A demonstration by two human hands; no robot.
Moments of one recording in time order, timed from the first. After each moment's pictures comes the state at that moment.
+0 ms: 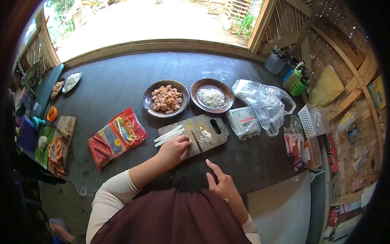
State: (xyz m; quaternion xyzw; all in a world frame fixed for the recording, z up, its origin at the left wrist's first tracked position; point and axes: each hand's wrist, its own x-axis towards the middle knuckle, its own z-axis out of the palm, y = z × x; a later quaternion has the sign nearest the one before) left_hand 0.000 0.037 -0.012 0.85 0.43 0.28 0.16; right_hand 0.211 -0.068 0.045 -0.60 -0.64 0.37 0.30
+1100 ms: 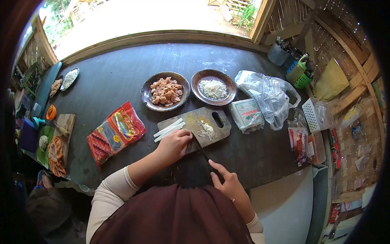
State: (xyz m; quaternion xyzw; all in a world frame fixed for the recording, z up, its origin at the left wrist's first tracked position) left_hand -0.002 0.037 -0.011 0.85 0.42 0.28 0.15; right_hand 0.221 -0.071 0.038 -0.57 -0.65 0.39 0.30
